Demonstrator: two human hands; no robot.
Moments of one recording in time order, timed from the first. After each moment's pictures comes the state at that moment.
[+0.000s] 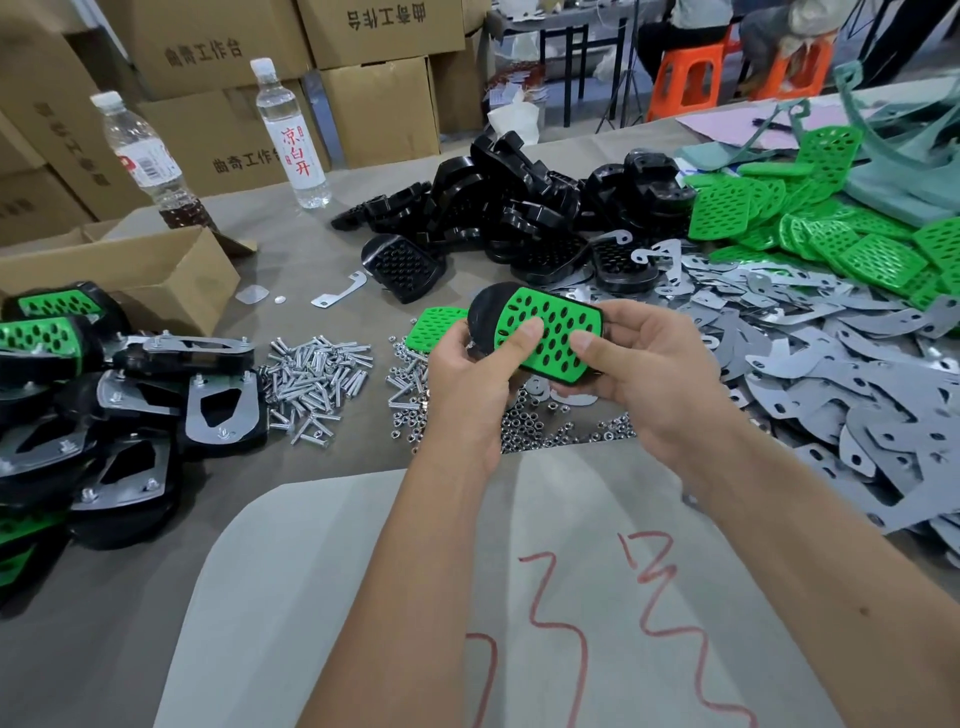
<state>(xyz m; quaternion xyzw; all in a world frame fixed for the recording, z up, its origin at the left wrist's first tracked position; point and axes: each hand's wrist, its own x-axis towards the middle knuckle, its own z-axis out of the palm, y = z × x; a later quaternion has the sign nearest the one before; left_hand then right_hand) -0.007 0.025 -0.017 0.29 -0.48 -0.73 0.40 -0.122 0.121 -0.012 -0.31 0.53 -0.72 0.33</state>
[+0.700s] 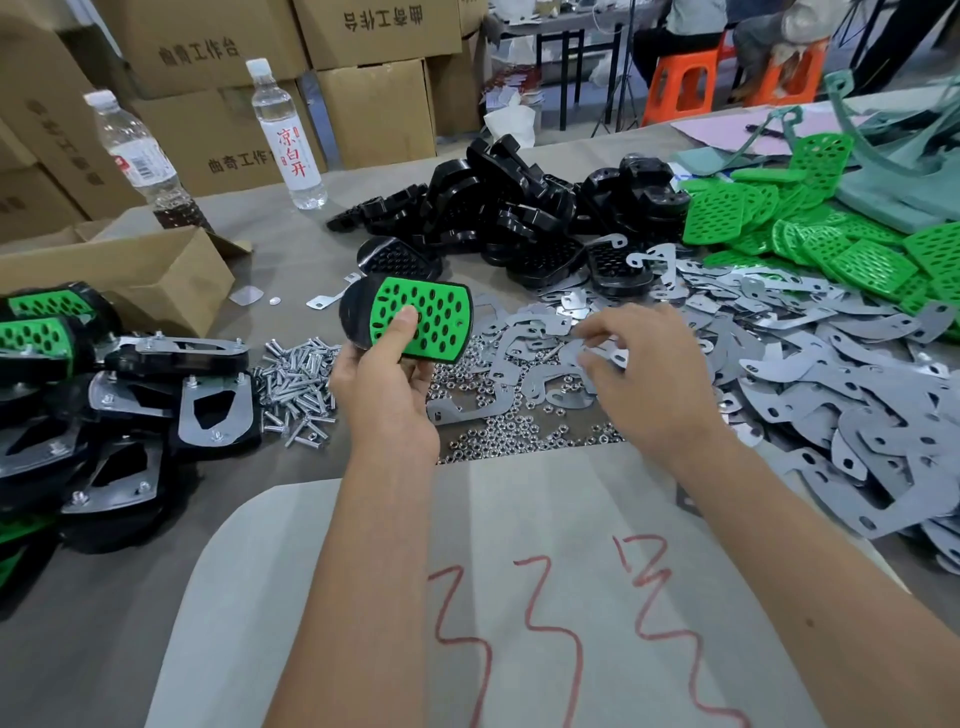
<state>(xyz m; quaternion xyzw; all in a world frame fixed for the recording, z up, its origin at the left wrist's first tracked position) 0.026 -0.009 -0.005 0.37 -0.29 -0.69 0.54 -0.141 0.122 -0.026 -0.49 0.78 -0.39 -0.08</state>
